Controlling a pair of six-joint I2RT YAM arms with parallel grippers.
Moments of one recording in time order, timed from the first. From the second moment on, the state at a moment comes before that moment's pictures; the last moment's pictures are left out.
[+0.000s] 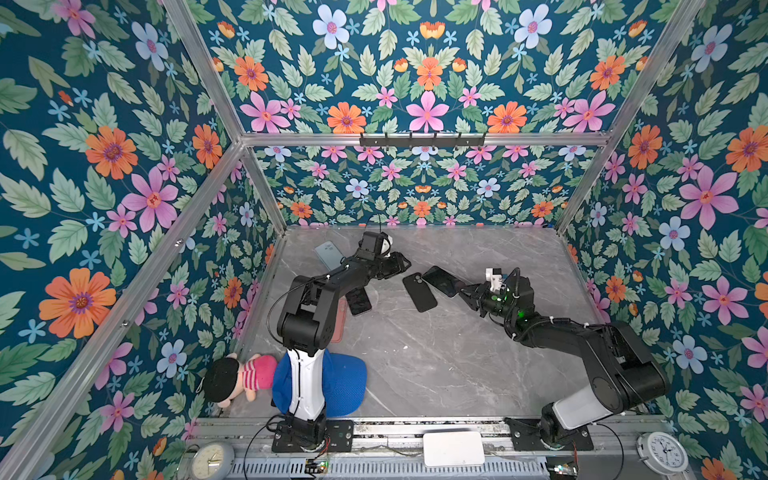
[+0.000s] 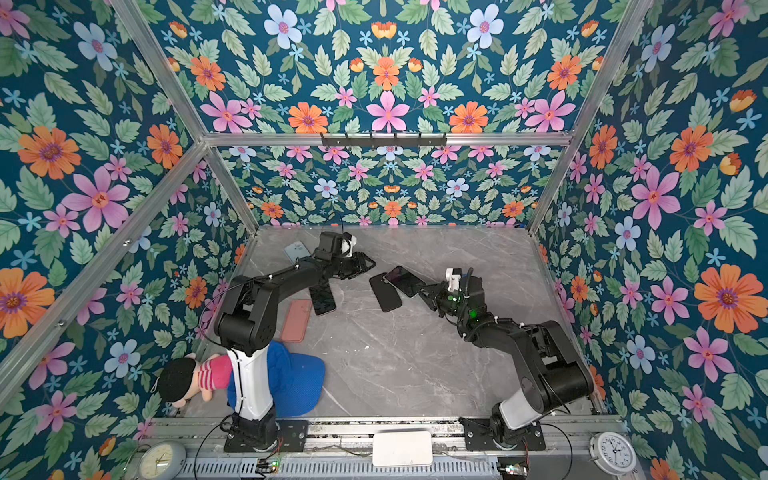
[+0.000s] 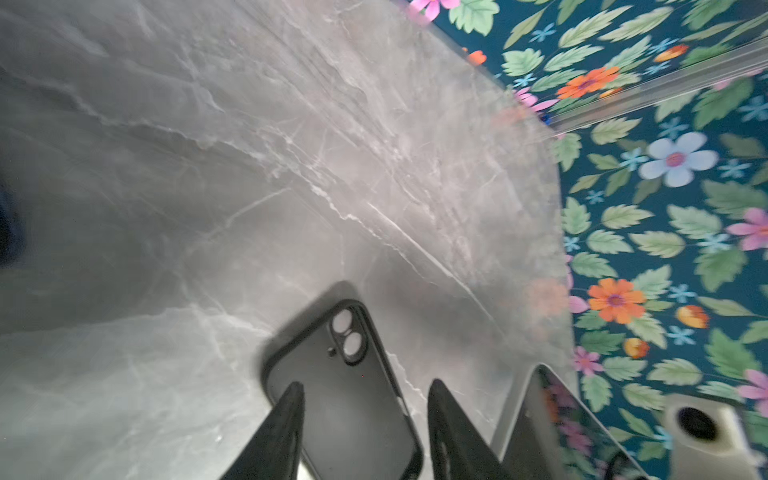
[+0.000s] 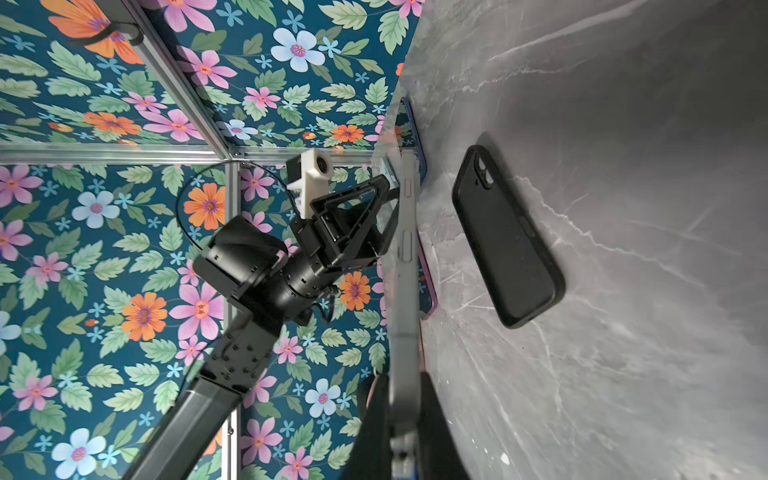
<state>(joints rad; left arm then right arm) -0.38 2.06 1.46 -0.18 0.41 -0.55 0.28 1.53 0.58 0.65 -0.61 1.28</state>
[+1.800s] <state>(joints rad) -0.48 2.26 1.76 -0.65 0.12 -0.13 0.28 1.45 0.64 0.33 -0.66 1.05</state>
